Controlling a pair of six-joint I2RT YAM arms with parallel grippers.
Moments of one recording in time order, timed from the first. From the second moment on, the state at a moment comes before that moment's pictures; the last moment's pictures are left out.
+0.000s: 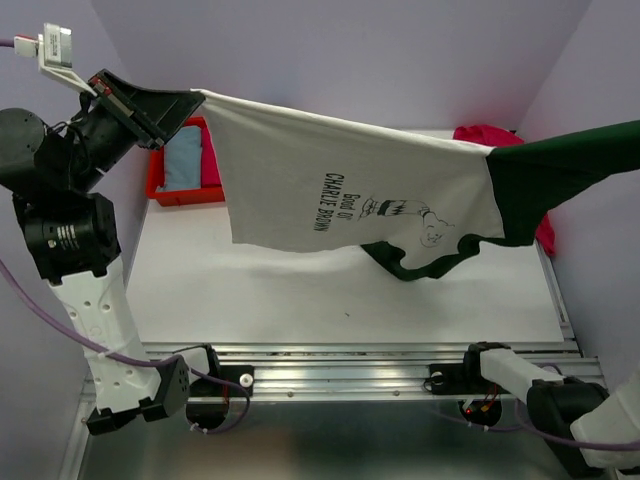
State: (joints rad) left arm 0.21 1.20 1.99 -0.47 0.86 -0.85; right arm 0.03 1.10 2.37 -0.83 0.63 0.32
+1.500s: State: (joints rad) left arm 0.22 1.20 1.11 -0.48 0.49 -0.67; right arm 0.19 1.75 1.83 -0.49 0.64 0.18
